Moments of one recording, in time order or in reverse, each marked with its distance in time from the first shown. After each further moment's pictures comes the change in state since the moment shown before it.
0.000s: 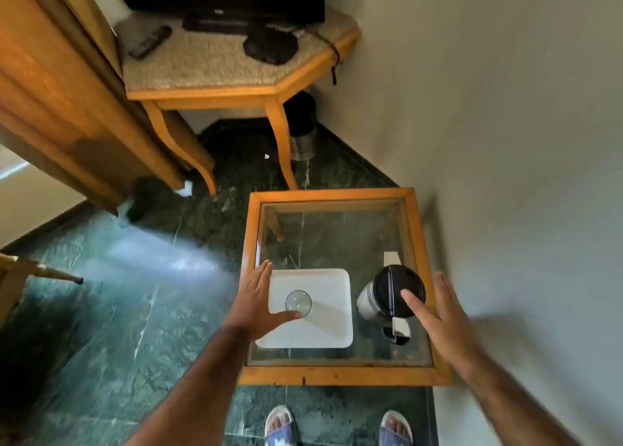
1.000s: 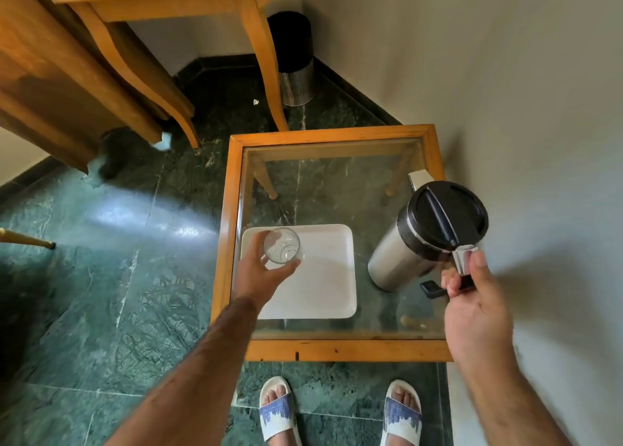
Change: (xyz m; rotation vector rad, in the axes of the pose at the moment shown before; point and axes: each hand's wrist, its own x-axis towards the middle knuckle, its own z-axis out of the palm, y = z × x) left_hand 0.052 -0.029 0.117 -0.775 0.245 -0.156; right_hand 0.013 0.047 0.070 1.170 0.317 -0.004
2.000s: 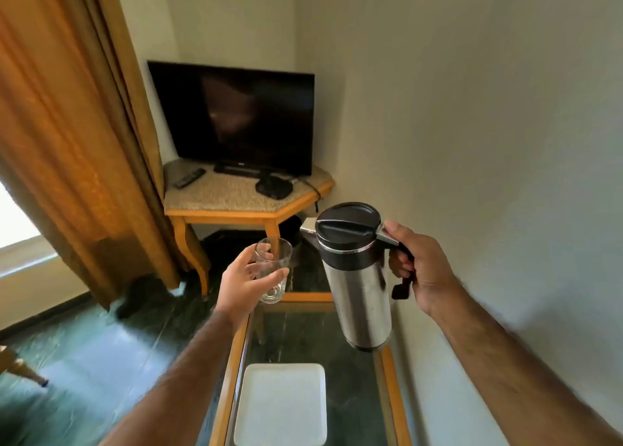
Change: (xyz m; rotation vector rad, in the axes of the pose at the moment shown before) left_hand -0.121 0.376 -0.150 -0.186 0.034 0.436; right_hand -0.090 -0.386 0.189 -0.298 -0.431 -0.227
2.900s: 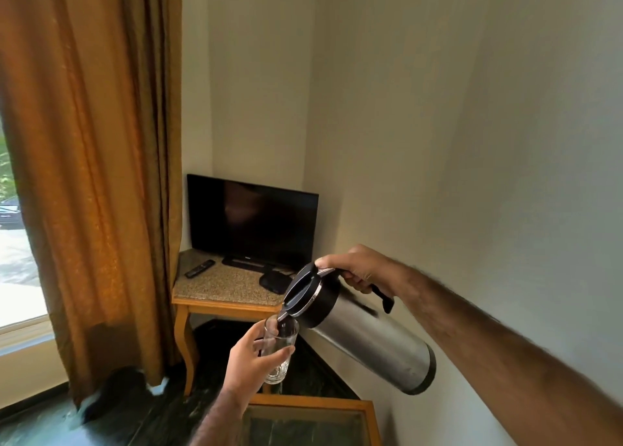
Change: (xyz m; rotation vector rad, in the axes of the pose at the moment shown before) left_hand -0.042 0.104 -0.035 -0.078 0.027 -0.001; right_hand 0.030 -0.196 0.108 -0.761 -0.404 0.026
